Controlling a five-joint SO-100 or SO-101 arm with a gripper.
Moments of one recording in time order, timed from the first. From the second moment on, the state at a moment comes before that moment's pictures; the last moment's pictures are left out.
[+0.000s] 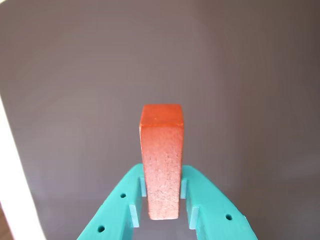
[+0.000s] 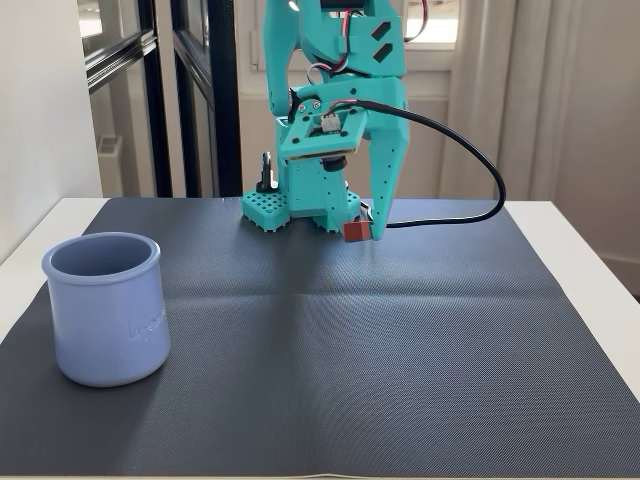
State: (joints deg) arm -10.4 124.9 130.7 55.5 115.1
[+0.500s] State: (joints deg) arm 13.8 125.7 121.0 55.5 70.8
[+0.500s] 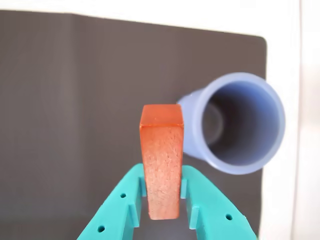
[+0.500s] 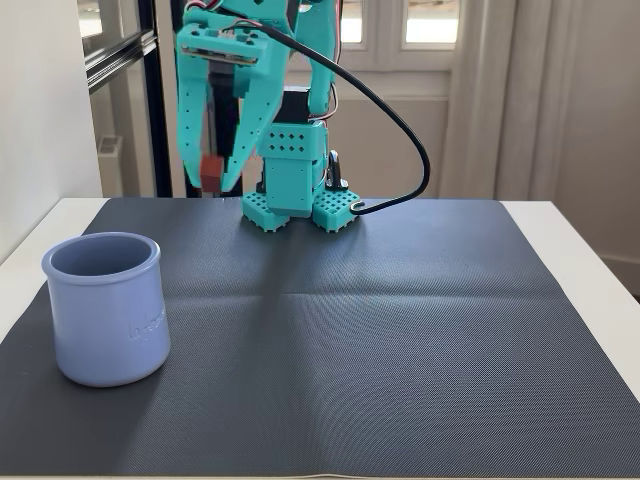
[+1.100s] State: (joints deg) arm 20.8 114.8 126.3 36.9 57.4
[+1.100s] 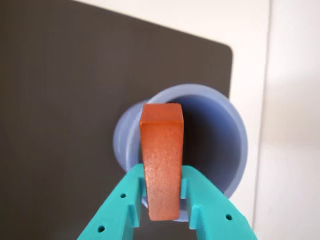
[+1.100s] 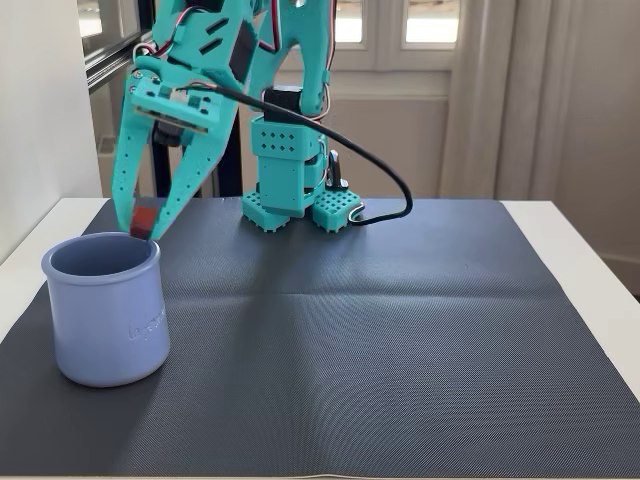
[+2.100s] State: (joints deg) arm 25.8 110.8 126.3 32.6 49.7
